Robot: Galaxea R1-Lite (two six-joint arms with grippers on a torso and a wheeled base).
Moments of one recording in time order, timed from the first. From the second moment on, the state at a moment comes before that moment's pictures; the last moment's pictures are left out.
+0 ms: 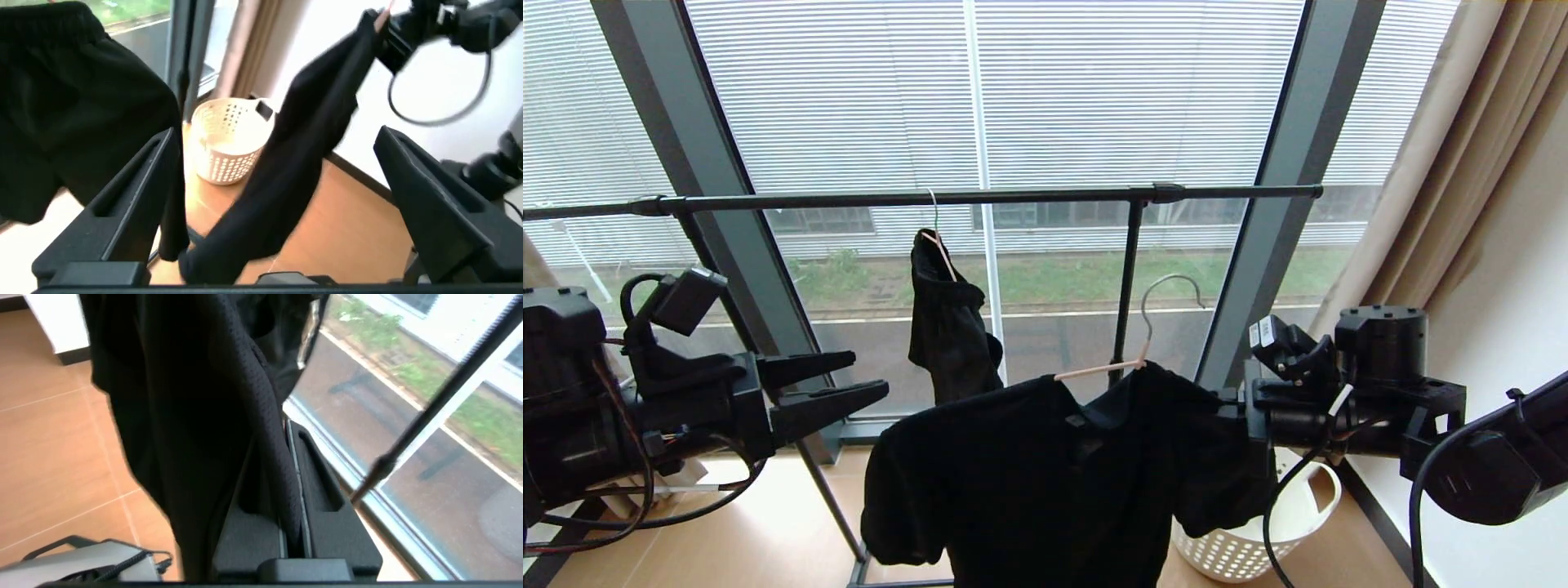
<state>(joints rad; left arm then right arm) -0.05 1.52 -0.49 -0.78 -0.84 -0.07 0.27 1.91 -0.65 -0.81 0.86 -0.32</state>
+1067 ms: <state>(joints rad) -0.41 1.51 -0.51 -0.62 -0.49 0.07 0.38 1.90 -0.61 -0.78 0.76 -0.41</state>
